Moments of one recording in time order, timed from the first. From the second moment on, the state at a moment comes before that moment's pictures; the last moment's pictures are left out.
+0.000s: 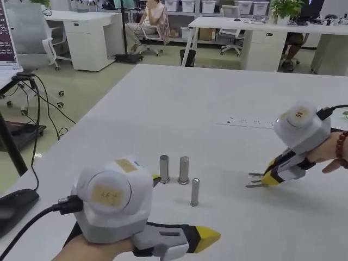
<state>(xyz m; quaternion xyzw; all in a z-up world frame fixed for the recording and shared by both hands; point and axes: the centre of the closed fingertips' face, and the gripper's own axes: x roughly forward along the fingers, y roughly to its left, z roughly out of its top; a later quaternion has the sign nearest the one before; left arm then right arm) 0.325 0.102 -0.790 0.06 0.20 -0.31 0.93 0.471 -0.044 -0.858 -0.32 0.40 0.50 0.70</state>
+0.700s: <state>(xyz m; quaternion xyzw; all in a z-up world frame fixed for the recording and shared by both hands) 0.328 0.104 -0.791 0.06 0.20 -0.31 0.93 0.472 -0.045 -0.865 -0.35 0.43 0.50 0.66</state>
